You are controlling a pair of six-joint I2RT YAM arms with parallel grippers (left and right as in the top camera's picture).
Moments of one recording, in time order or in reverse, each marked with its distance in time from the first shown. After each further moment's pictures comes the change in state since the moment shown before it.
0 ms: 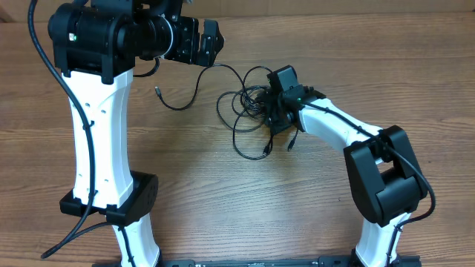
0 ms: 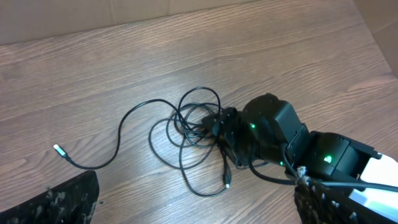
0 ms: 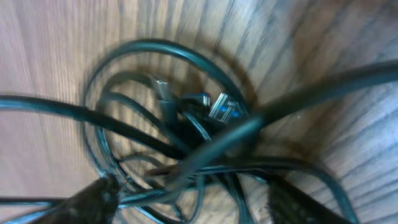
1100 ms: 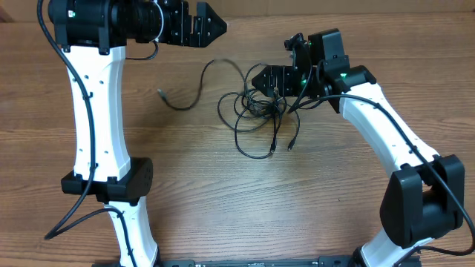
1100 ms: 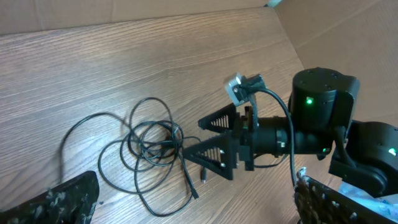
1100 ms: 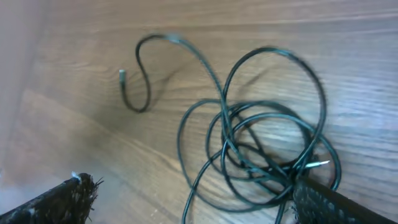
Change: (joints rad) left arm 0.106 0.101 -0.005 0.096 0.352 0.008; right arm -0.151 -0.197 0.144 -0.150 -0.404 -1.281
